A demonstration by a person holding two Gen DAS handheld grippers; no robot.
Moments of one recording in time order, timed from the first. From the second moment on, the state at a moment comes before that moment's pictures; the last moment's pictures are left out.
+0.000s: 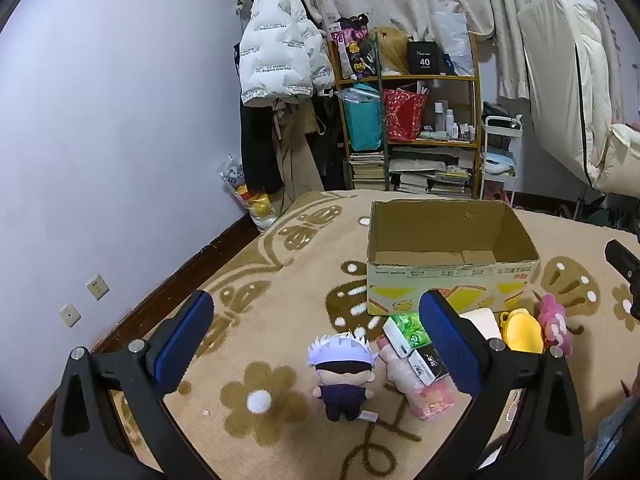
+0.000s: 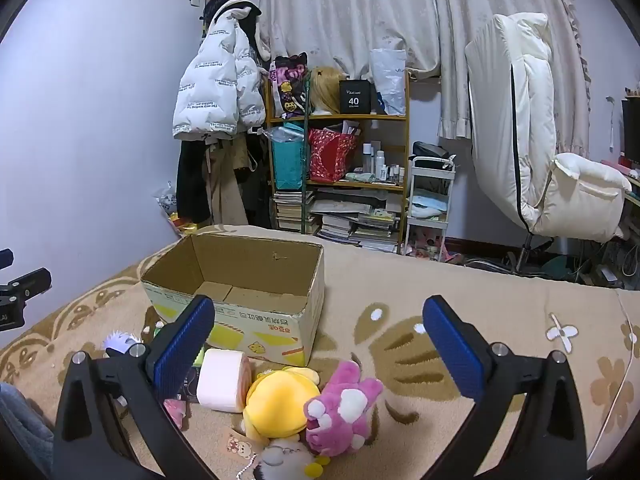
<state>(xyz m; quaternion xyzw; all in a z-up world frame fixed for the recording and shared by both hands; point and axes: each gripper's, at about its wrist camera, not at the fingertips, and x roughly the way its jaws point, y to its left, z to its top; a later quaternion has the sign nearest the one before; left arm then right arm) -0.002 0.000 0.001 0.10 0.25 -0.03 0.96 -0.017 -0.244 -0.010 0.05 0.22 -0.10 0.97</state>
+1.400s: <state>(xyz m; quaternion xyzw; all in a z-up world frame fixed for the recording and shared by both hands) -0.002 0.000 0.001 0.10 0.25 -0.03 0.96 -0.016 -0.244 -0.011 0.05 0.22 -0.10 0.97</state>
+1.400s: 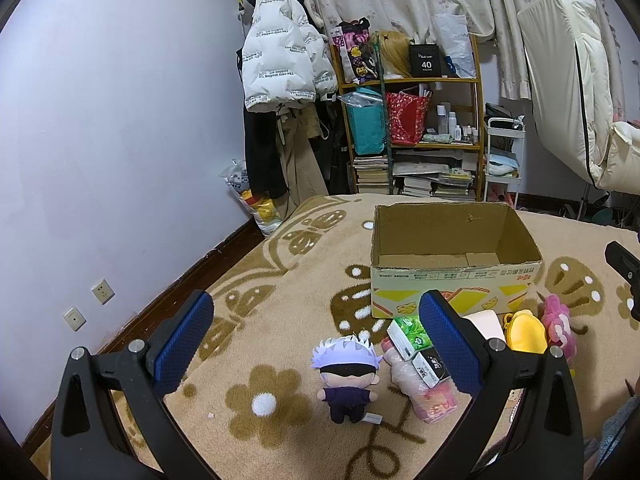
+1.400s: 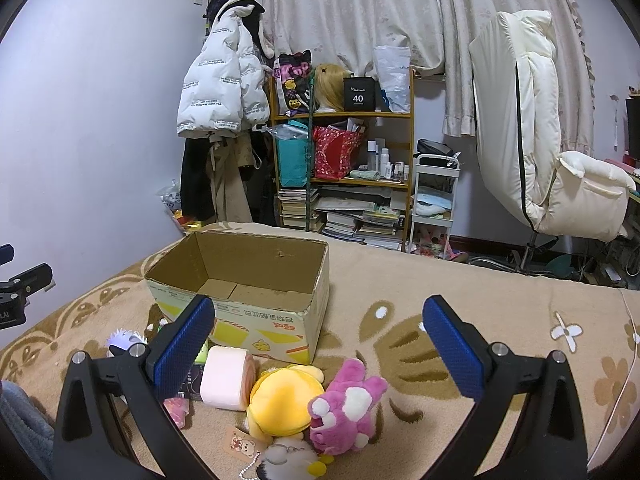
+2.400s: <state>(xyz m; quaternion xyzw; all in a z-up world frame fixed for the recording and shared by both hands) 0.003 0.012 0.010 0.10 0.25 -0.03 0.96 -0.017 -0.243 -0.009 0.04 0.22 -0.10 0.97</state>
